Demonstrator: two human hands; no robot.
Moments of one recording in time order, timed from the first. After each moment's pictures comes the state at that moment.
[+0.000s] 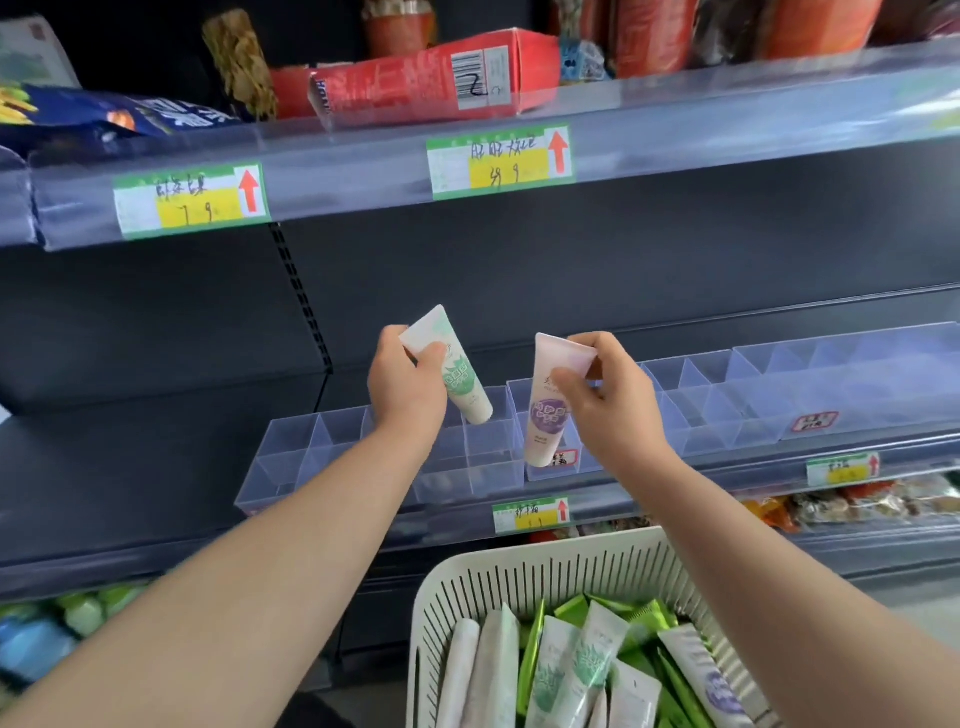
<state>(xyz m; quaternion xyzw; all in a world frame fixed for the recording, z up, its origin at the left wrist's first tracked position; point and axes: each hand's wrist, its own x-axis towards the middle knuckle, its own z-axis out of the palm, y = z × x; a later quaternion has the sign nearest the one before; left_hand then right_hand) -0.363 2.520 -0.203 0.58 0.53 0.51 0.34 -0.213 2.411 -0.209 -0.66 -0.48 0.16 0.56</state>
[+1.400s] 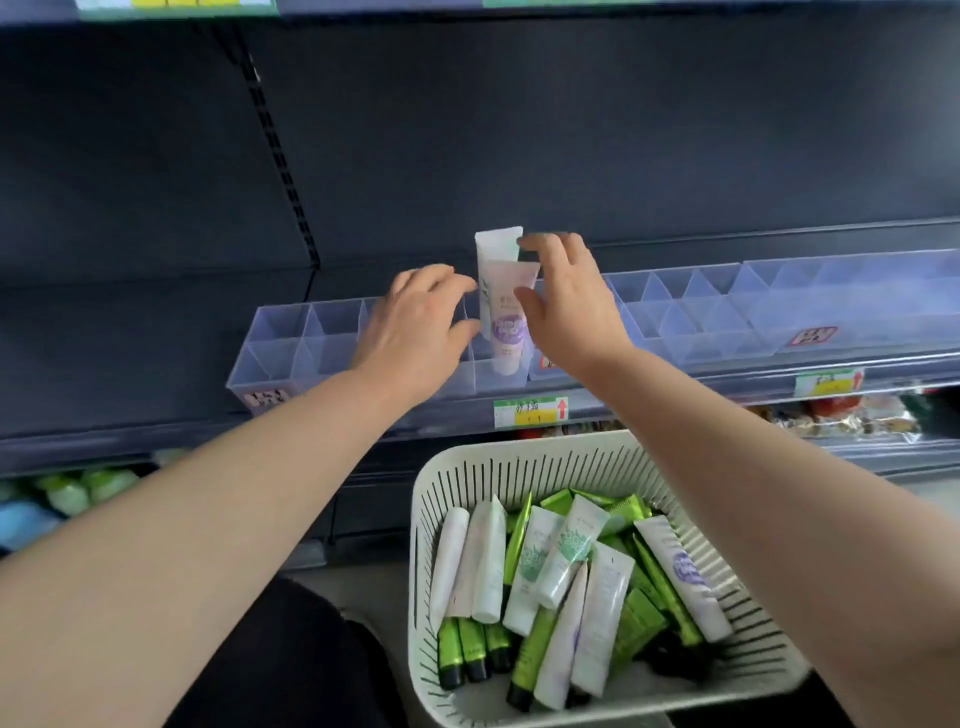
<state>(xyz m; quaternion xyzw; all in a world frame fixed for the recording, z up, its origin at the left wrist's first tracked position) -0.410 2.486 -0.225 0.88 0.43 0.21 0.05 -0.242 2.449 -0.234 -0.68 -0.63 -0.05 0.36</state>
